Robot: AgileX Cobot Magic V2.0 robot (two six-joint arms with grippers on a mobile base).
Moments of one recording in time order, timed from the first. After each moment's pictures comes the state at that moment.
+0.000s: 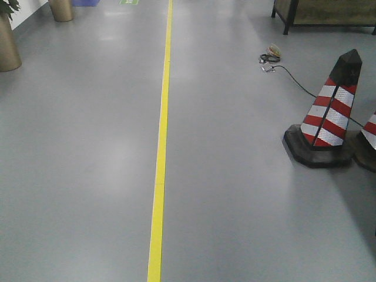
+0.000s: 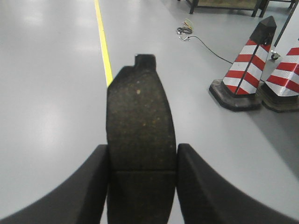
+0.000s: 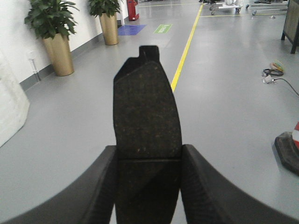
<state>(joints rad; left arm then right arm) -0.45 0.21 -0.50 0.32 0.78 -0.45 0.38 0.29 -0.42 -0.26 0.43 0.34</state>
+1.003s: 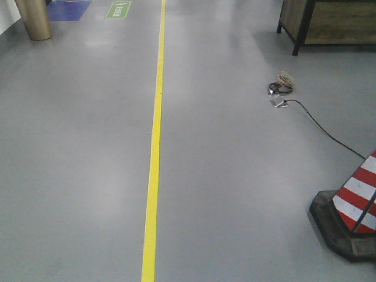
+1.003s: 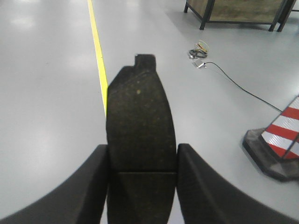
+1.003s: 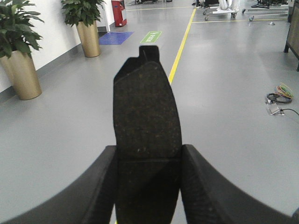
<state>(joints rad) -0.45 0.21 -0.50 0.32 0.78 -0.45 0.38 0.29 -0.42 -0.26 0.43 0.34</state>
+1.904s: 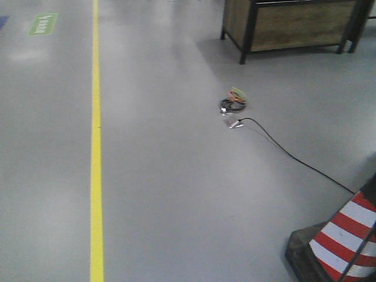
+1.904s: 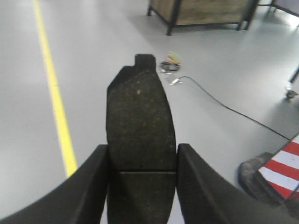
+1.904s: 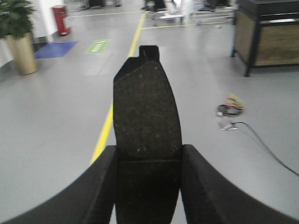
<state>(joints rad) -0.45 0.21 -0.50 0.32 0.78 -0.45 0.38 0.29 -0.42 -0.26 0.43 0.34</state>
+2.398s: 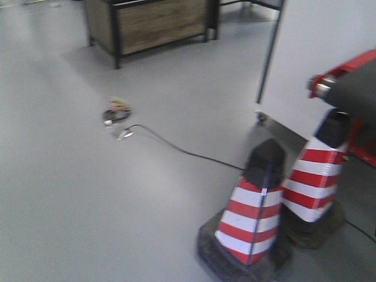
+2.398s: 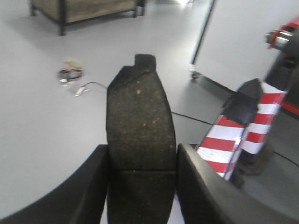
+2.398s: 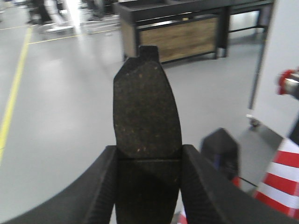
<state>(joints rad) -0.45 0.21 -0.50 0.32 0.78 -0.45 0.38 0.29 -0.42 -0.26 0.43 0.34</state>
